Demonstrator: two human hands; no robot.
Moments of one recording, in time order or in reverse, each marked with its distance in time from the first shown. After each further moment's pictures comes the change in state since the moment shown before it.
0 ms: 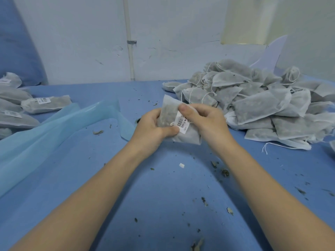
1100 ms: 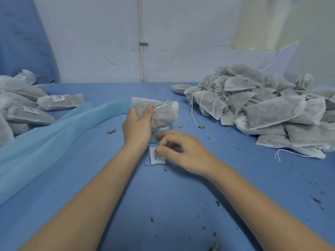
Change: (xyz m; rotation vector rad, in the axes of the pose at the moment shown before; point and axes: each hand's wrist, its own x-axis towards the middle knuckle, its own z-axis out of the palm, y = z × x) left_hand 0.019 -0.025 -0.040 0.258 0.676 -0.079; right_hand -0.024 0.016 0.049 -0.418 -0.469 -0.177
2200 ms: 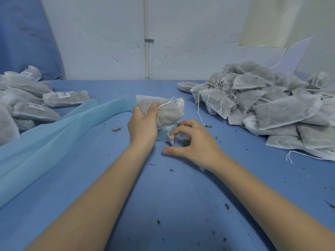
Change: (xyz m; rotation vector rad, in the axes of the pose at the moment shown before) left_hand 0.004 -0.003 0.002 -0.033 0.032 -0.054; right_hand 0.018 0.019 -0.001 -0.104 0.155 0.101
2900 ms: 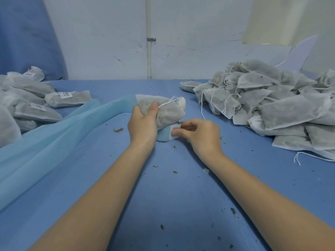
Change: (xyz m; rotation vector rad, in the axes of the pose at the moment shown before) left_hand 0.001 0.004 -0.002 -0.154 -0.025 -0.037; right_hand 0.027 0.014 0.009 0.268 0.274 0.159
